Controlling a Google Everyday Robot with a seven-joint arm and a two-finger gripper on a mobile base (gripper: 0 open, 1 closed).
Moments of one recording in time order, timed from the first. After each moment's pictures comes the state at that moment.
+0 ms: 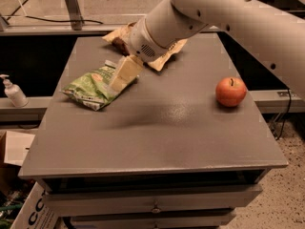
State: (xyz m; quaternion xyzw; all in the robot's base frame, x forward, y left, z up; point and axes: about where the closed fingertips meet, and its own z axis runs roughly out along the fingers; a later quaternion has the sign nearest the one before) arm 0.590 0.079 0.915 -0.63 0.67 0.19 0.35
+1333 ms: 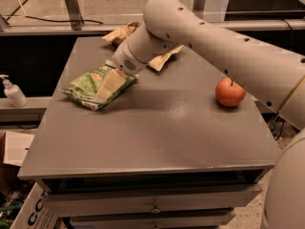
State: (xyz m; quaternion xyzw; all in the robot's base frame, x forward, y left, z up) arm 0.627 0.126 0.844 -0.61 0.69 0.23 0.31
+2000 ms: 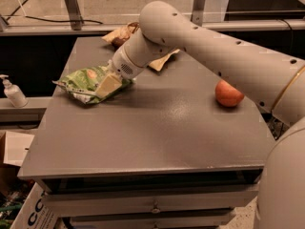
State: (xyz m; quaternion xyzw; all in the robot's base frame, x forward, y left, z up) arm 0.627 0.136 0.826 -0.61 0.70 0.23 0.30
